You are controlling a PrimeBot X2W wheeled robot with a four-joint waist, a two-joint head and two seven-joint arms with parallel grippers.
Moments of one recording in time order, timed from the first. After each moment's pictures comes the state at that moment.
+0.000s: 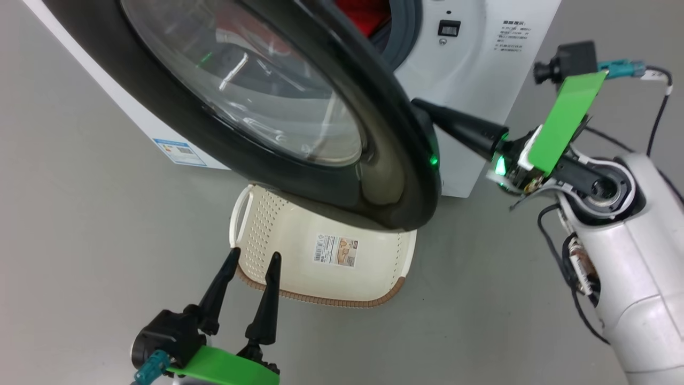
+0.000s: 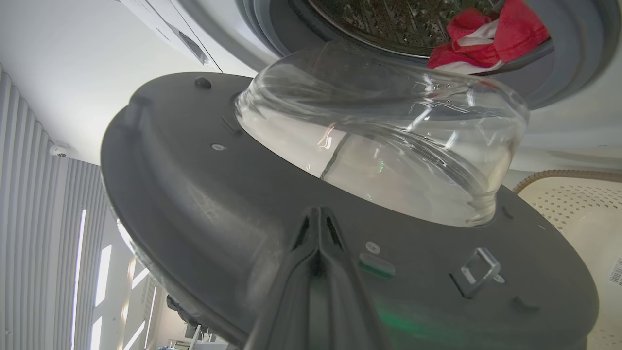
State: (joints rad) left arm -0.16 0.04 -0.23 0.19 -0.34 -0.07 -0.25; right arm -0.74 -0.14 0.21 0.39 1.61 0.13 0.72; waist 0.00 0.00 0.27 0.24
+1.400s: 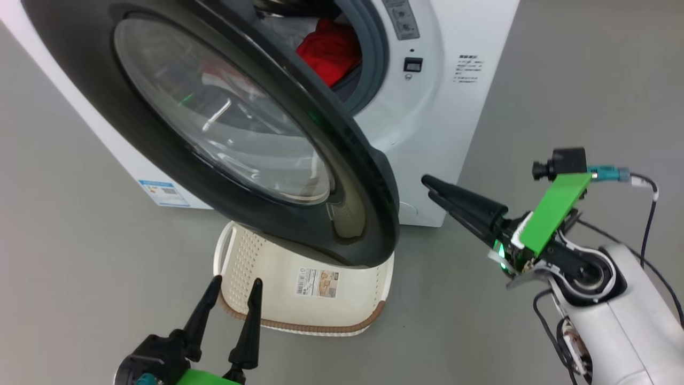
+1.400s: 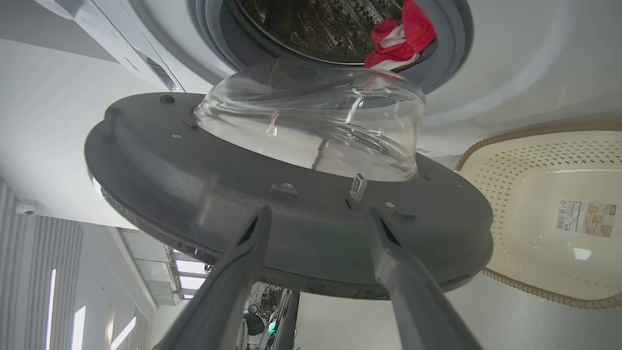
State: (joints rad) left arm -0.08 0.04 -0.16 0.21 -0.31 -0.08 -0.25; right arm -0.50 -0.12 0.18 0.37 1.56 0.13 0.62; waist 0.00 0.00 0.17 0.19
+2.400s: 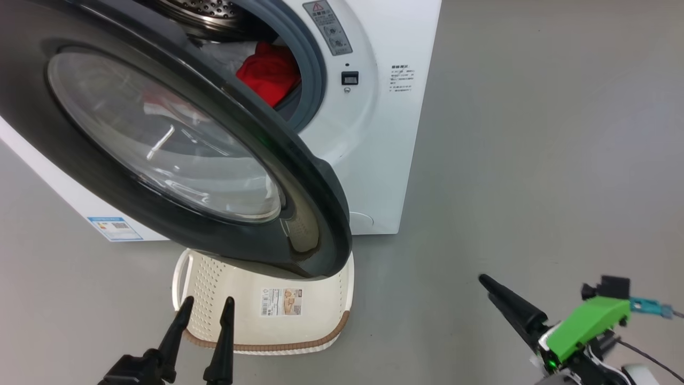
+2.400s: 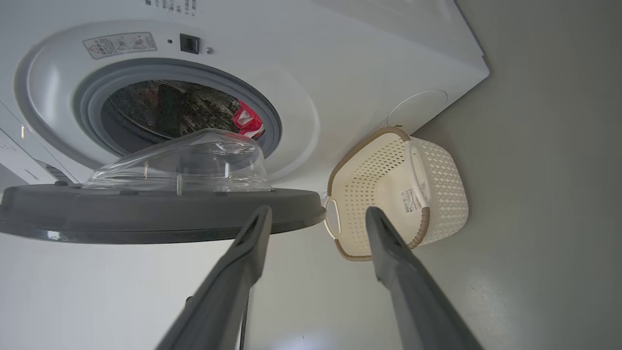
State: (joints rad) left arm -0.02 0.04 -0.06 0.21 -0.27 -0.11 -0.25; right arm -0.13 -0.15 0.11 0.36 1.49 0.13 0.38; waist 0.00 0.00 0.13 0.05
